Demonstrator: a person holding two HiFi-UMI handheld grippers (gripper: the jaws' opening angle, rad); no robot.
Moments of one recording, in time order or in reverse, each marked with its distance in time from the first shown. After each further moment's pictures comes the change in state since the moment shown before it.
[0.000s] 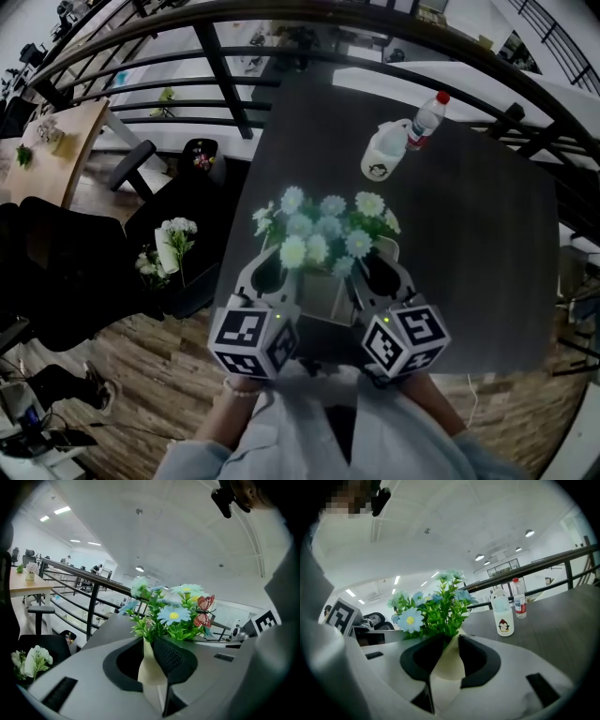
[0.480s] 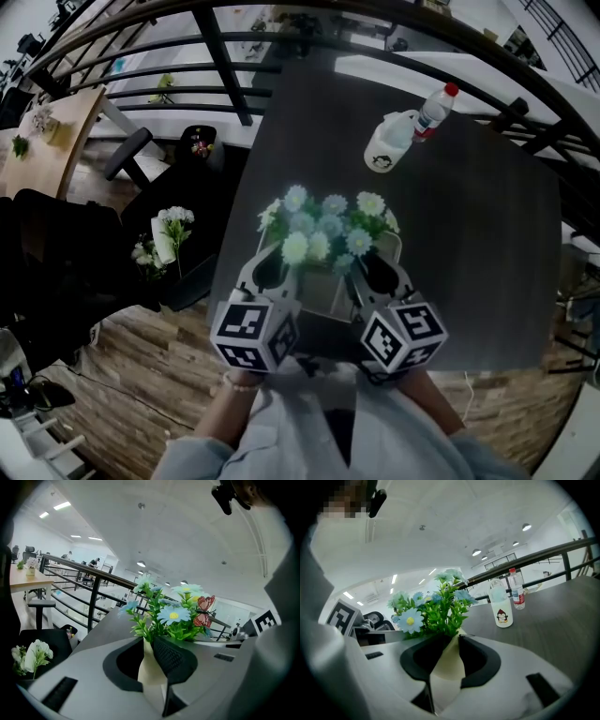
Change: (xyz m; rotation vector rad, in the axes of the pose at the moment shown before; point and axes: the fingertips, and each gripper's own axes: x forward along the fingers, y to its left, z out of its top) left arm 0.012 0.008 -0.025 -0.023 0.069 0.006; right arm 0.009 -0.012 -0.024 0.055 0.053 -0.010
